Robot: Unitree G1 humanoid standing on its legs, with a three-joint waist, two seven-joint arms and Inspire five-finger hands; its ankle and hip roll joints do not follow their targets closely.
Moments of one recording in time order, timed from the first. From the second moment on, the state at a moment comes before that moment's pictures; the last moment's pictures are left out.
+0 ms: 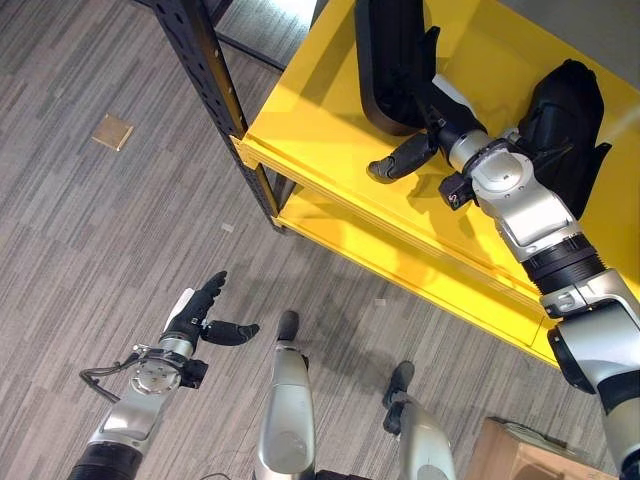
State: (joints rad) left arm -0.03 0.68 -0.12 0.25 -0.23 0.07 0.03; right arm -1.14 -0.58 0.48 0.48 0.20 0.26 0.06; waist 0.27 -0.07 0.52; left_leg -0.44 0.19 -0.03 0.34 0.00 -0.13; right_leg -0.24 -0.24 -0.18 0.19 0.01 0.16
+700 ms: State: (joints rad) left arm -0.06 0.64 -0.17 0.25 -0.23 0.07 0.05; right arm -1.08 -0.48 0.39 0.45 0.39 0.25 -0.03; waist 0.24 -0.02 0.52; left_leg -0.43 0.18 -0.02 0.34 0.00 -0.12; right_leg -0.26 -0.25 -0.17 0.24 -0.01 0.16
